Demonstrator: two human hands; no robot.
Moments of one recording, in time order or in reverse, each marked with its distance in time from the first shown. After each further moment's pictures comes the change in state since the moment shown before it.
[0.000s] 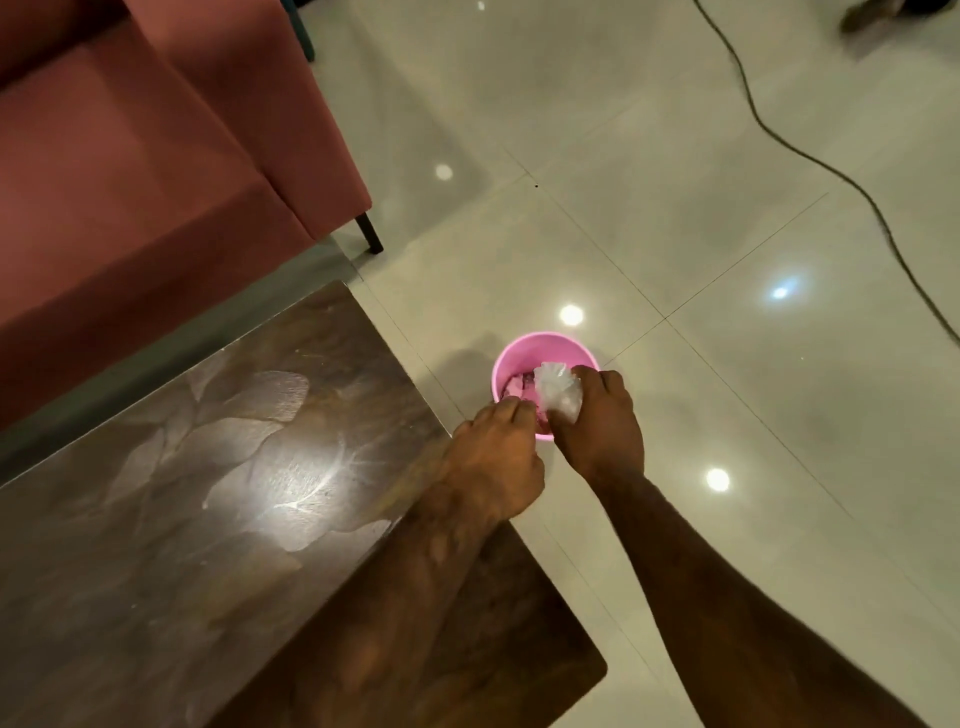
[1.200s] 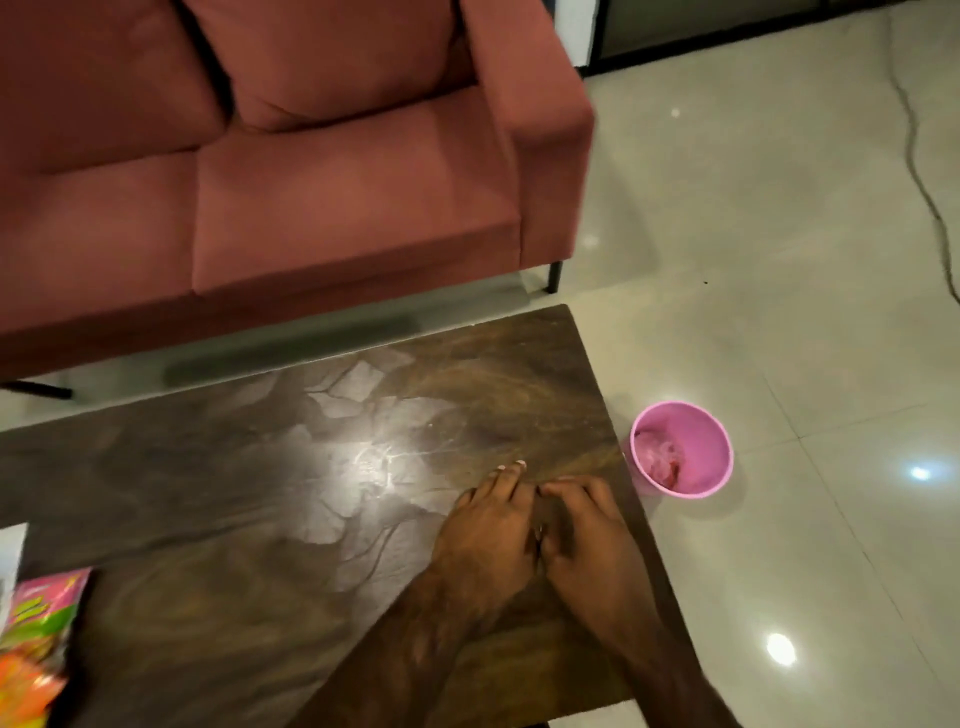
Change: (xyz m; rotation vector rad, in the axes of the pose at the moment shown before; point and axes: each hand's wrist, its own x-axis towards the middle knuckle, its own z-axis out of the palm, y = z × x) left_hand -0.256 -0.103 -0.034 -0.111 0.170 -0.232; right_hand -0.238 -0.184 -0.017 0.051 -0.375 -0.428
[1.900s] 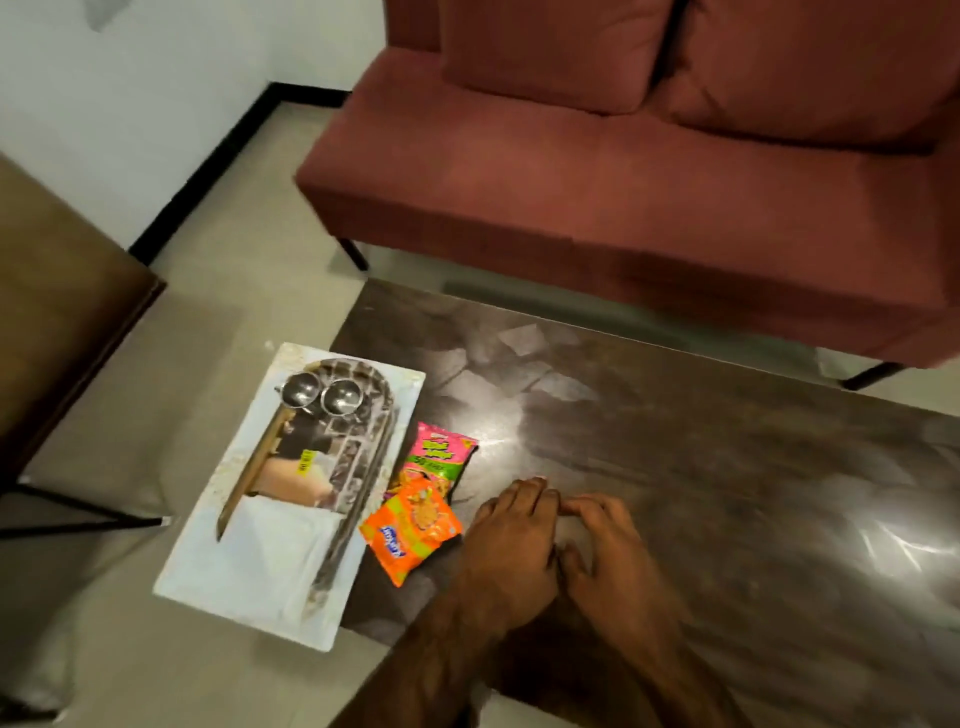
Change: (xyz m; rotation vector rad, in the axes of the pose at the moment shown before) left_hand -0.338 -0.405 -0.008 -0.255 0.358 -0.353; right_hand -0.095 -0.343 0.368 -0.168 -0.353 -0.343
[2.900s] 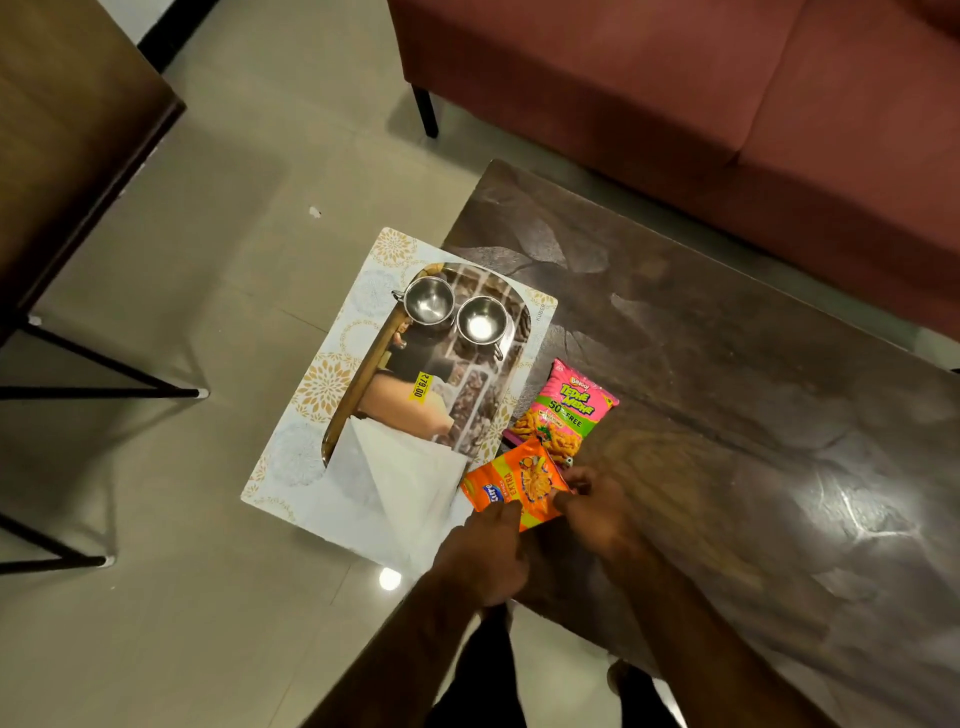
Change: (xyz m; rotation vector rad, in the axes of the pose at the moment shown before) left_hand -0.072 -0.238 0.054 -0.347 -0.453 -0.392; right_hand 0.112 -0.045 0.228 0.179 -0.177 0.606
